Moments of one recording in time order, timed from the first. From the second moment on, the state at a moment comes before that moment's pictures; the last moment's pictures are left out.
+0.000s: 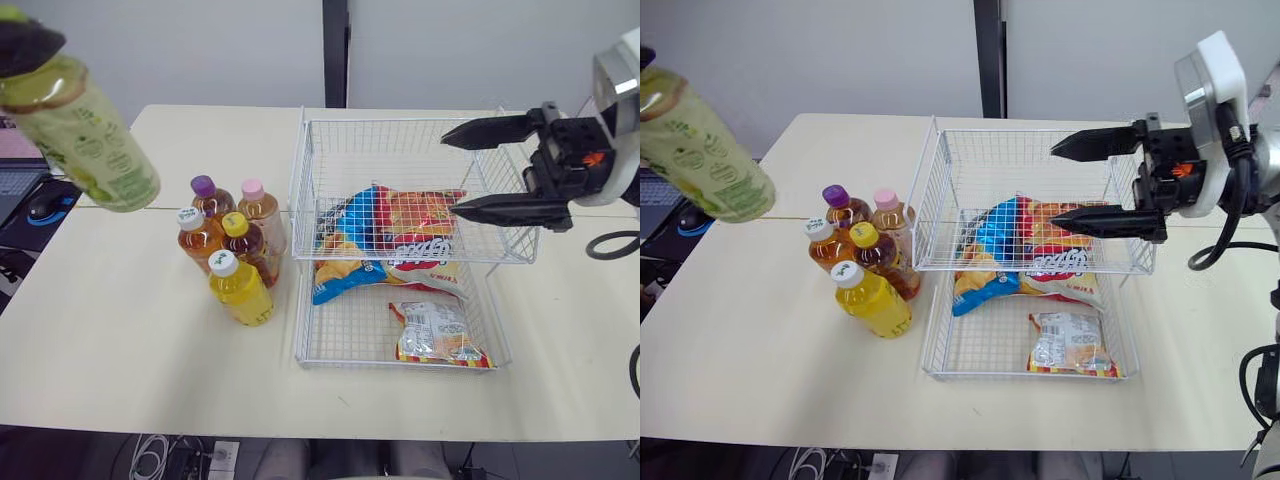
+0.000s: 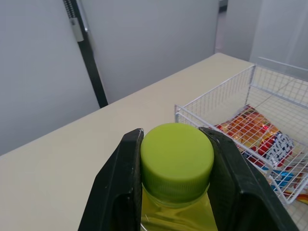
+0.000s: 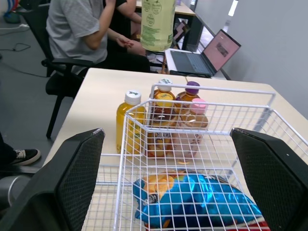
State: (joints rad) left arm -0.63 1.65 0.44 0.06 -1.40 0.88 -0.75; right arm -0.87 -0.96 -0.14 -0.19 0.81 0.76 1.27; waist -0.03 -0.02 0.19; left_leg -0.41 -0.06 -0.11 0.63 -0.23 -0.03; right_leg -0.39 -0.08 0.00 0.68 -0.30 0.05
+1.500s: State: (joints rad) left arm -1.78 0.11 -0.08 1.17 -0.28 0.30 -1.00; right arm -0.42 -1.17 -0.65 -0.41 0.91 0.93 0.95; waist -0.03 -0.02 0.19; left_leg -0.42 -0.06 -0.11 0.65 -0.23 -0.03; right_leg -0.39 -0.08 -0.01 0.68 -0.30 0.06
